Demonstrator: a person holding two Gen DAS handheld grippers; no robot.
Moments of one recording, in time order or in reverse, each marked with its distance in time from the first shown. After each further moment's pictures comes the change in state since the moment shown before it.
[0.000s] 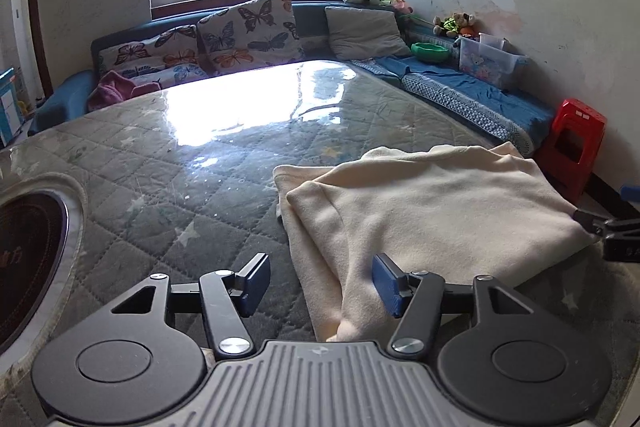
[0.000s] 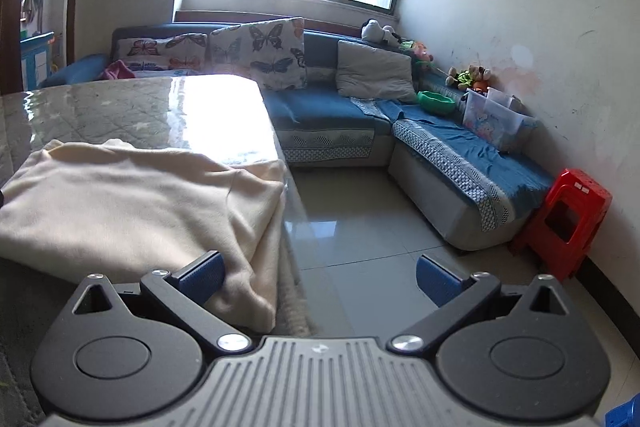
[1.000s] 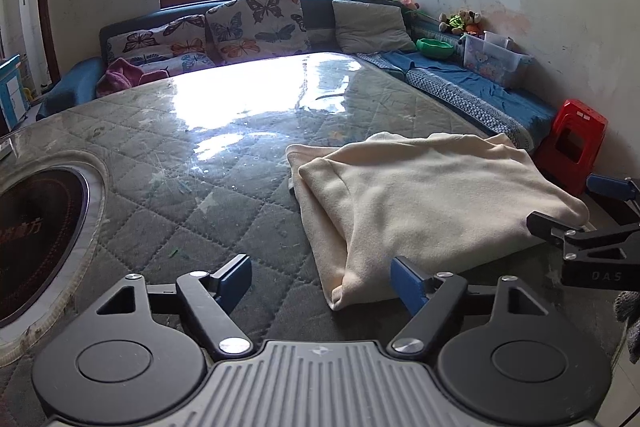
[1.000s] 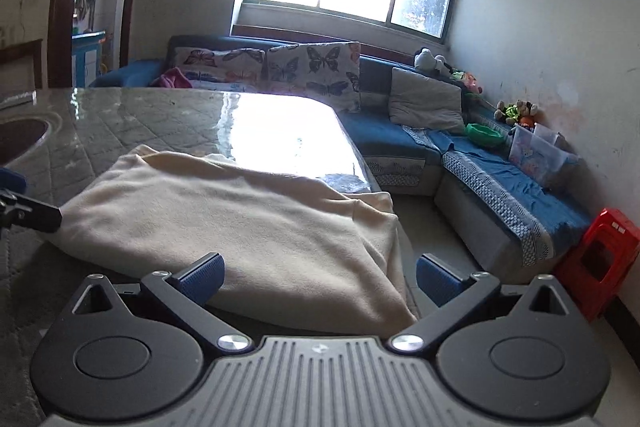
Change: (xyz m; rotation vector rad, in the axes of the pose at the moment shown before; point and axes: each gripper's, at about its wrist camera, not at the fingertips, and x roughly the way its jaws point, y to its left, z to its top) left arm -0.026 0.005 -0.015 -0.021 0.034 0.009; right arm -0.026 0.061 0.008 -0.071 -0.054 0.144
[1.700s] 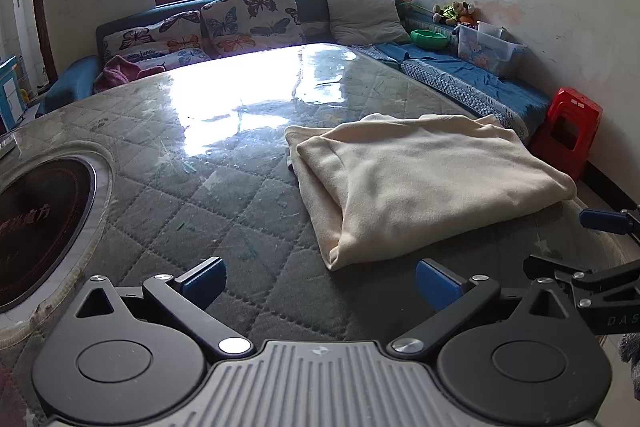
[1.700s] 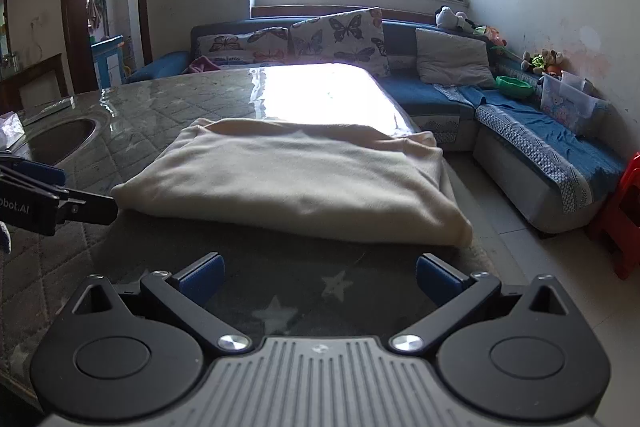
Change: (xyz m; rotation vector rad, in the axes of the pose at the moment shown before) left arm -0.019 -0.001 -0.016 0.022 0.020 -0.005; right arm -0.036 0.019 -0.028 0.092 0.094 0.122
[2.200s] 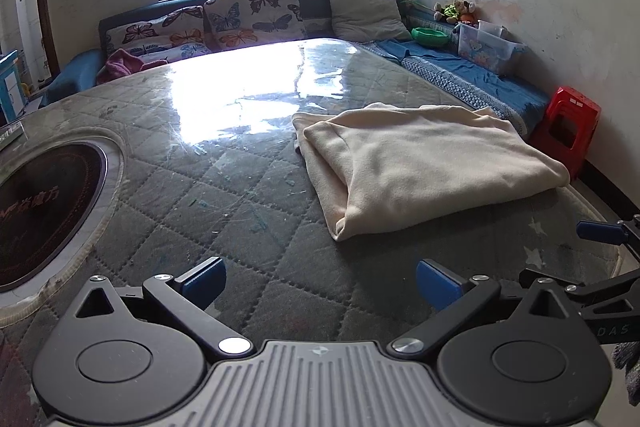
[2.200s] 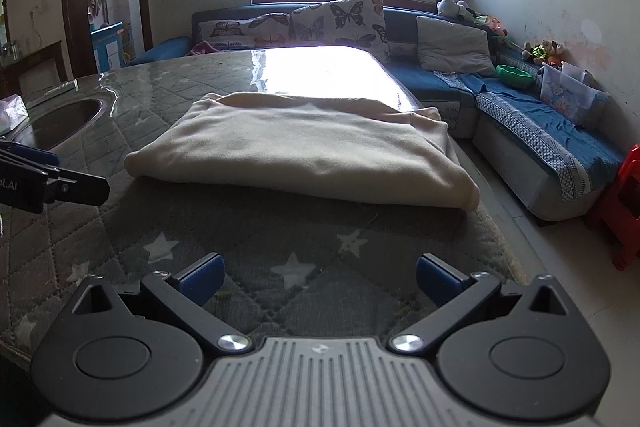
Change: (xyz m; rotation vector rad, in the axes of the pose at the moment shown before) left arm -0.014 0.005 -0.013 -0.015 0.007 -0.002; right arm -0.006 0.009 -0.014 -0.009 0.041 -0.009
